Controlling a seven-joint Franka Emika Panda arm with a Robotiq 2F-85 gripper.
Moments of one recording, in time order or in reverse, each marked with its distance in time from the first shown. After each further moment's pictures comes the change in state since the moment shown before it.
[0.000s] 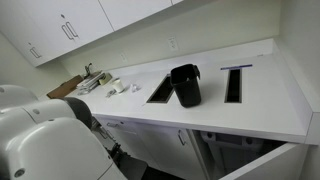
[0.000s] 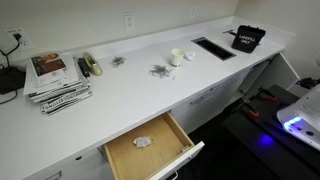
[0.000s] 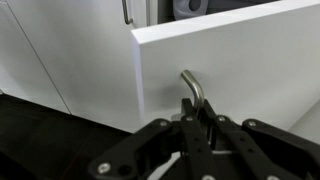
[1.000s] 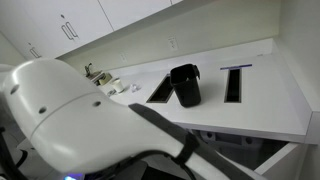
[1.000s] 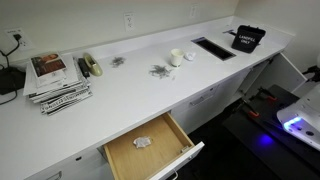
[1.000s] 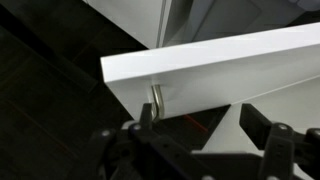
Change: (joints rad) arm 0.153 -0.189 -0.010 -0.020 -0.369 0.371 0.008
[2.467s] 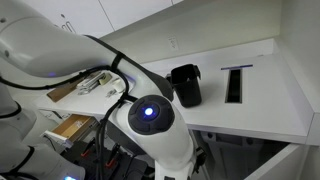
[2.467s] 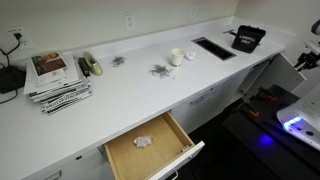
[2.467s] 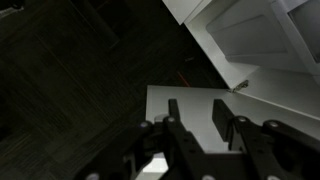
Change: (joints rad) arm 0.395 -0.550 -0.021 -0.689 -0.329 0.523 0.100
